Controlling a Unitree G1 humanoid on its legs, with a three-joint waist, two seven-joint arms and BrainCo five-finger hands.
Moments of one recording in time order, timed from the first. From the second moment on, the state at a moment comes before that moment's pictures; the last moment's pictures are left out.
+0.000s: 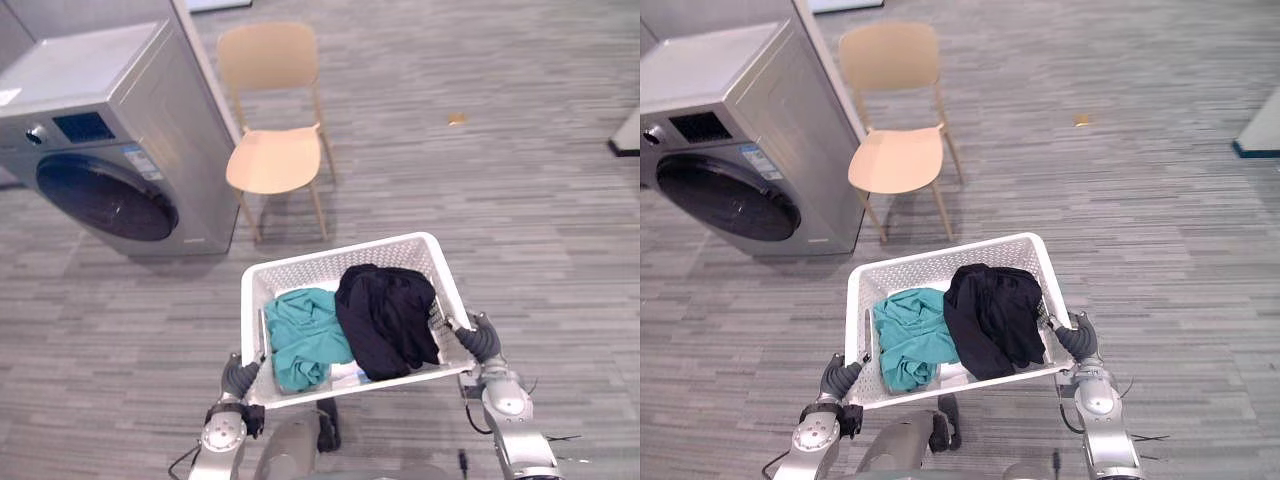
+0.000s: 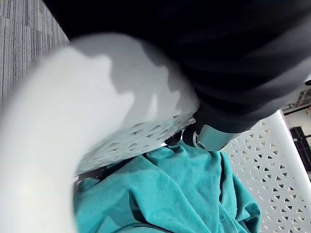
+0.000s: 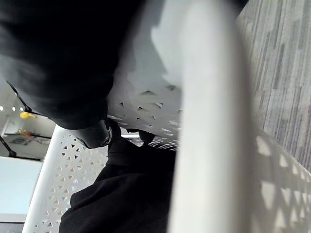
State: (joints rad) left arm 0.29 0.08 -0.05 0.16 0.13 0.09 0.14; right arm 0.16 -0.18 -0.08 0.09 -0.15 0.04 -0.09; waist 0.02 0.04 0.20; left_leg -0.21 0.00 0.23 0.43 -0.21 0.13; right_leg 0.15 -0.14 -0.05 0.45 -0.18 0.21
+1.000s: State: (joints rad) left arm 0.35 0.08 -0.05 0.16 0.13 0.10 0.14; right arm 0.23 -0.15 -0.06 0.10 -0.15 0.05 -0.10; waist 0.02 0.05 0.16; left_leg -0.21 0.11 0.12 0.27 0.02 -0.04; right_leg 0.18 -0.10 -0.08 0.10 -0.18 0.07
